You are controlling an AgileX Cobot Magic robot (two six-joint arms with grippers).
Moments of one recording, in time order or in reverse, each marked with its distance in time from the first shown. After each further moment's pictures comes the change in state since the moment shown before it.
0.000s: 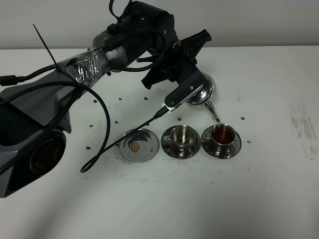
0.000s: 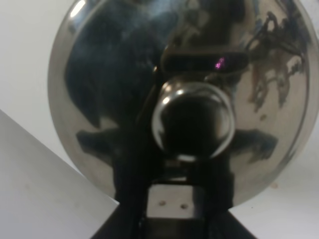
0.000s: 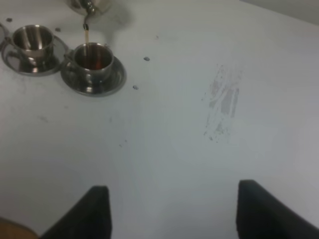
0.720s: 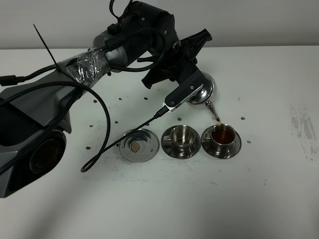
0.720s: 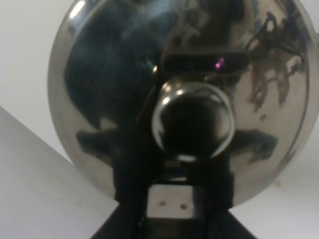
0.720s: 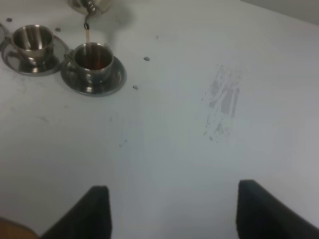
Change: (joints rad) left arm -0.002 0.000 0.000 0.004 -0.007 0.000; right arm 0.000 0.000 0.000 0.000 0.000 0.000
